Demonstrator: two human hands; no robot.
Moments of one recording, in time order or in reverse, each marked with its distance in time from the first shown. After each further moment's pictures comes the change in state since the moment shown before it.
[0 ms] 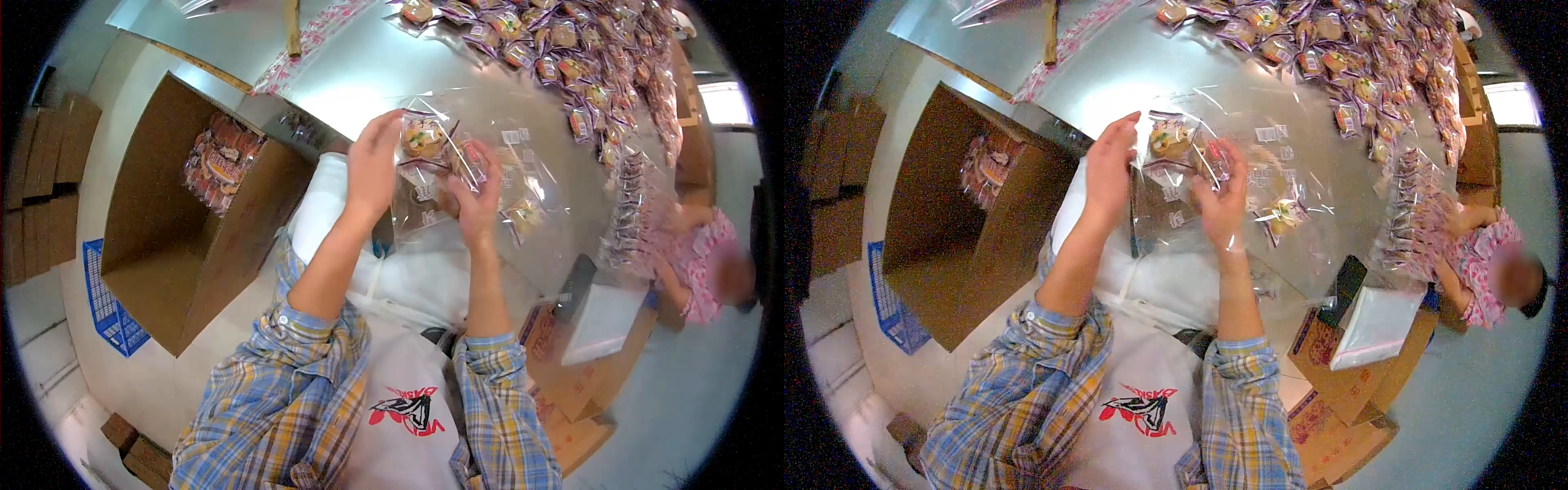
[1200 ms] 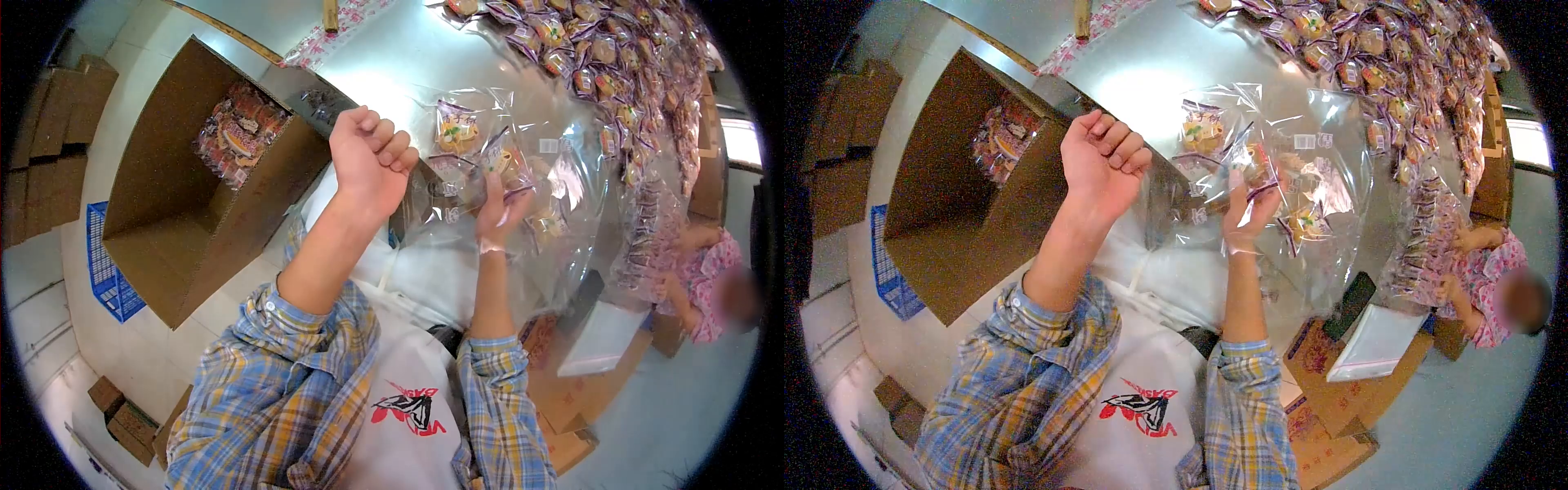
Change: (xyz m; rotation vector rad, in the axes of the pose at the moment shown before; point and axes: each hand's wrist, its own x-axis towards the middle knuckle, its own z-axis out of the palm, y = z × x) left_hand -0.011 0.051 -0.024 -1.012 0.192 -0.437; right_hand -0.007 0.044 -0.009 -0.118 0.210 -0.090
